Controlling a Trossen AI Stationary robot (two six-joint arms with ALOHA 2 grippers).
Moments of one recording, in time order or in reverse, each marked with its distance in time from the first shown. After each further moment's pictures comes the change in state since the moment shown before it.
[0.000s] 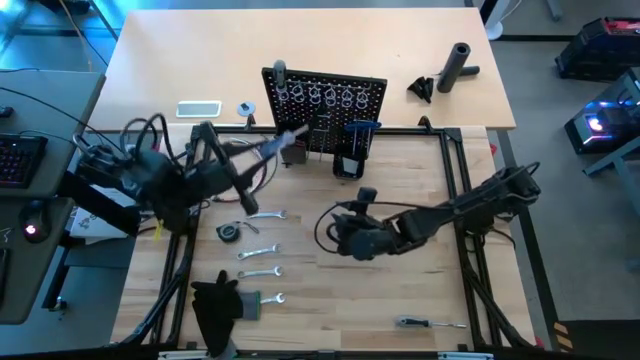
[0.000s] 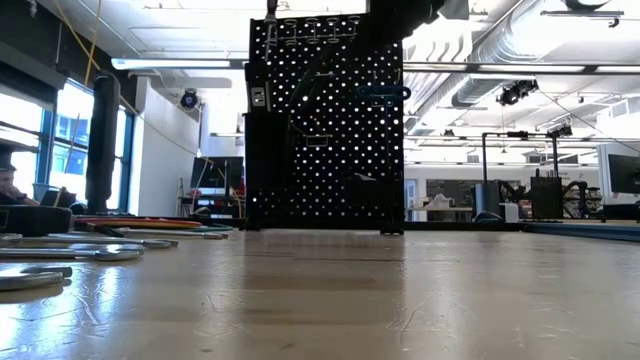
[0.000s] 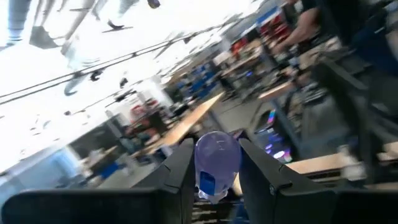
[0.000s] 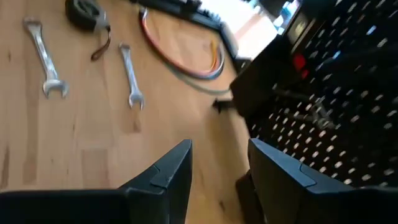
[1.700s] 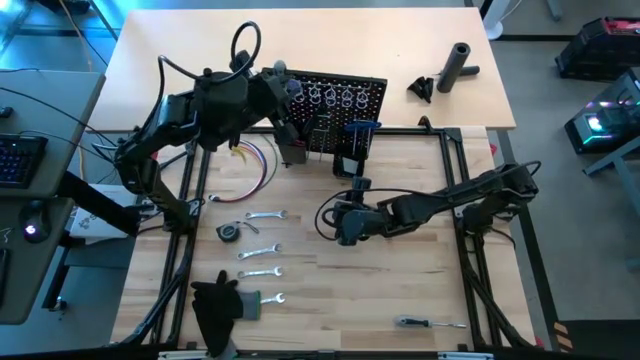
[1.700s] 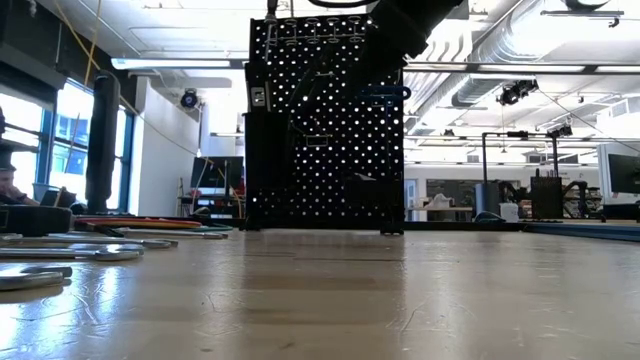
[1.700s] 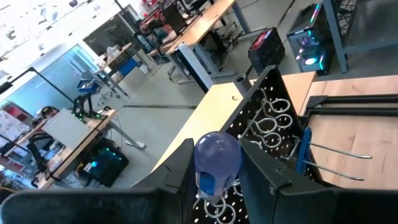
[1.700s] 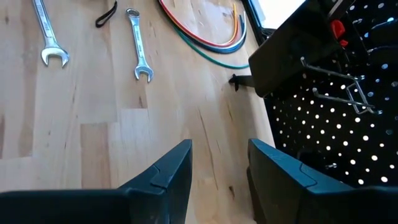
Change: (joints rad) left arm 0.472 0.487 0.923 -0.979 0.136 -0.393; right arm -0.121 0.000 -0.001 -0.063 -0.199 -0.022
